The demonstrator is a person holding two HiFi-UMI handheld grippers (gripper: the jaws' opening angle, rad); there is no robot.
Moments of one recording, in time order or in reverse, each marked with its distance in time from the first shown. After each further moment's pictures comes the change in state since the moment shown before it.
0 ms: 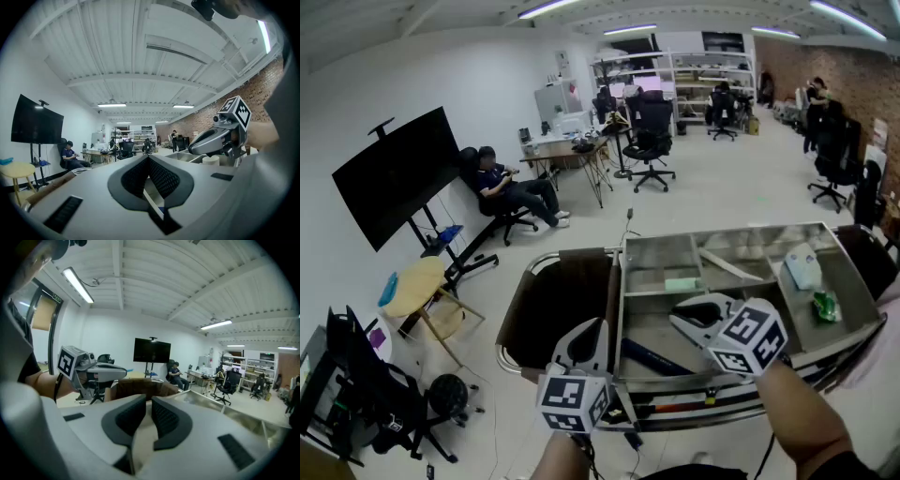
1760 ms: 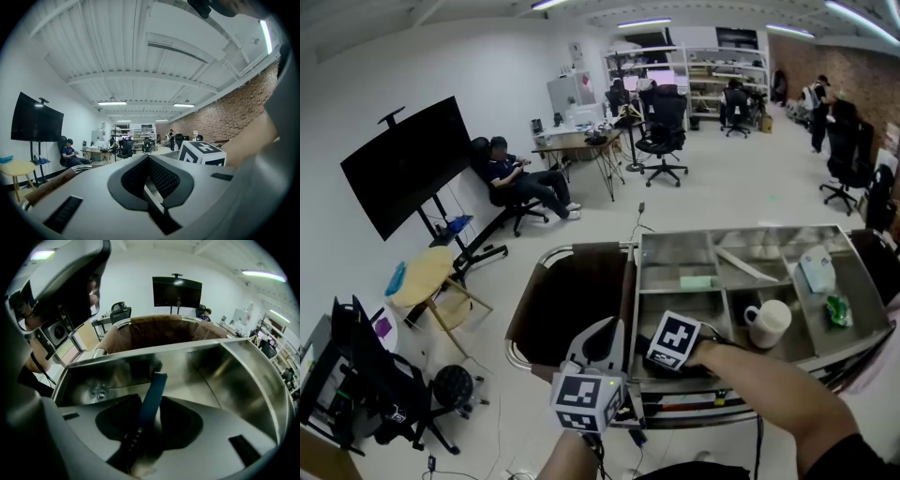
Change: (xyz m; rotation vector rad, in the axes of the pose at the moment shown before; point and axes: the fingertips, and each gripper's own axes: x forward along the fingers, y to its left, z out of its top) left arm 0.006 0.008 -0.012 -0.006 0.012 -0.005; right arm 0.139 0.062 -0.146 -0.054 0.710 0.325
